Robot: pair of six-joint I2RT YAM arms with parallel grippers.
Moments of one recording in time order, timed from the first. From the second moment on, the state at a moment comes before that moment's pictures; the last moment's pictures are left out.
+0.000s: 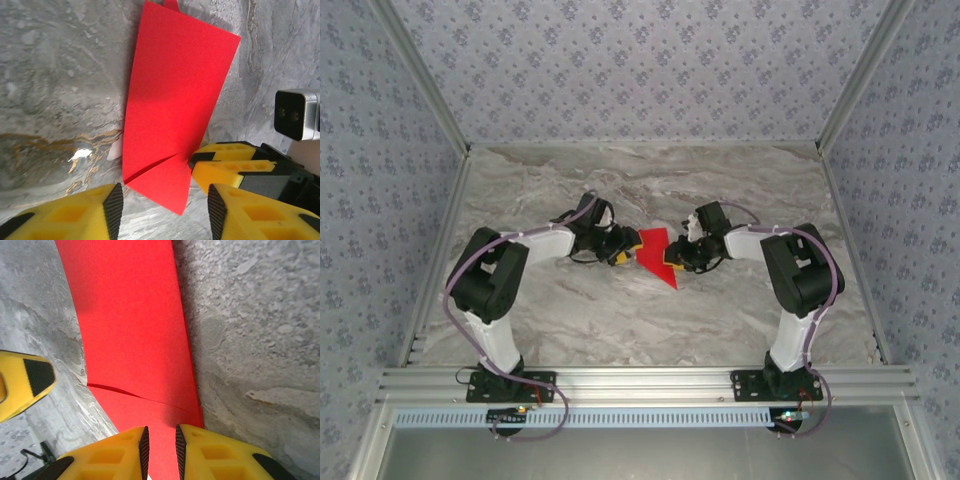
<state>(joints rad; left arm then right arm) -0.52 1.85 1.05 -0.14 0.56 -1.03 0.38 1.85 0.93 -0.15 -0.65 0.62</state>
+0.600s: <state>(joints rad) -0.55 1.92 1.10 -0.16 0.56 -1.04 0.35 1.85 0.90 -0.09 -0.71 0.65</state>
